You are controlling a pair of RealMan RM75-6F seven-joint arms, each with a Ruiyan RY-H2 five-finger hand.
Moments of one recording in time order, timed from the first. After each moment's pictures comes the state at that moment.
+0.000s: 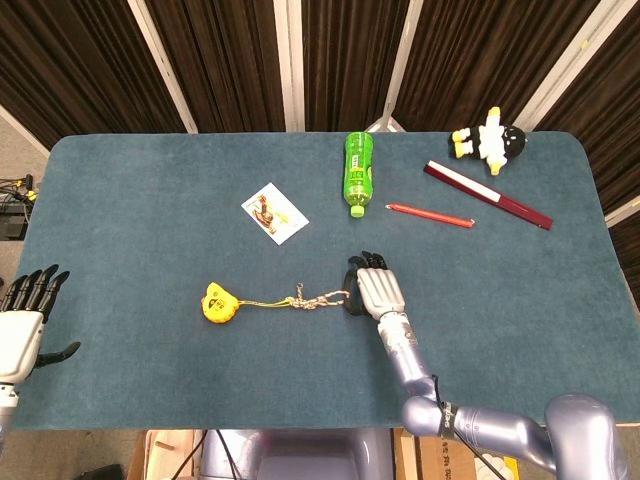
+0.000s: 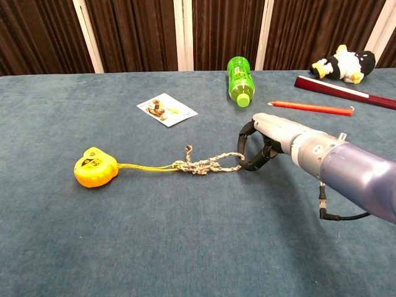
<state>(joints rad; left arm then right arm) -0.13 -1.15 -0.05 -1.59 1.48 1.45 0.08 0.77 -1.82 0.30 -1.38 -0.76 1.01 -0.44</state>
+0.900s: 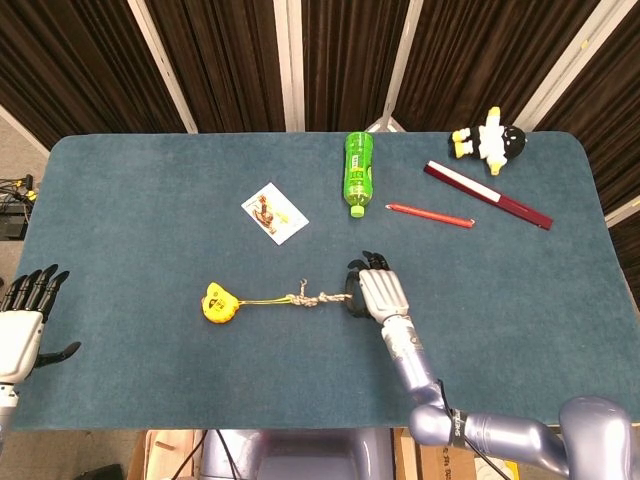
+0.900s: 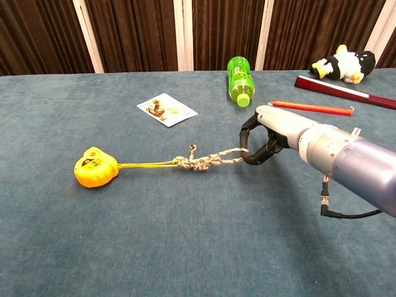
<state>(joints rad) -0.13 -1.15 -0.05 -1.59 1.48 1.45 0.08 0.74 -1.76 0.28 -1.49 -0.81 1.06 -0.43</state>
